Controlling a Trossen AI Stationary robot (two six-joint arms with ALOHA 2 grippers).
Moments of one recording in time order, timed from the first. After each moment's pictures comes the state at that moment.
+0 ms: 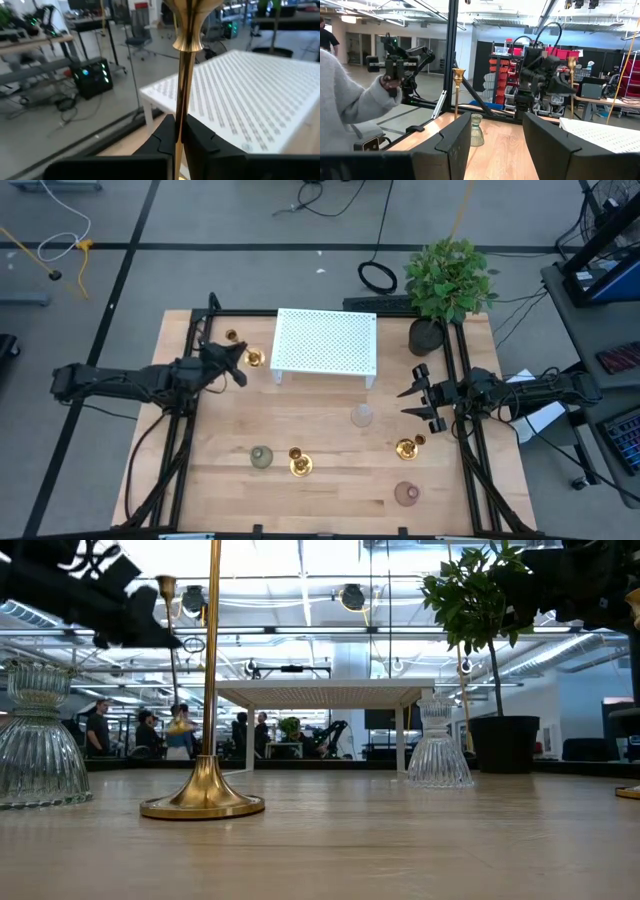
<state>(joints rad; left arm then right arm) 0.04 0.52 0.27 0.09 -0.78 -0.05 0.00 0.42 0.02 0.61 -0.26 -0.04</state>
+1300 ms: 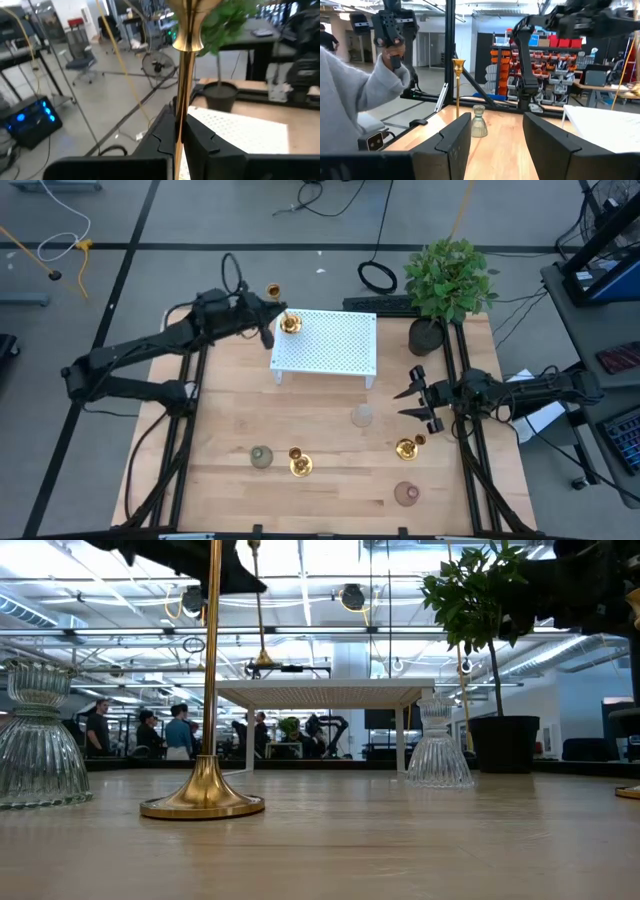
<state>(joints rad) 0.50 1.10 0.91 0.08 0.00 0.17 0.00 0.48 0.02 0.62 -0.26 0.00</state>
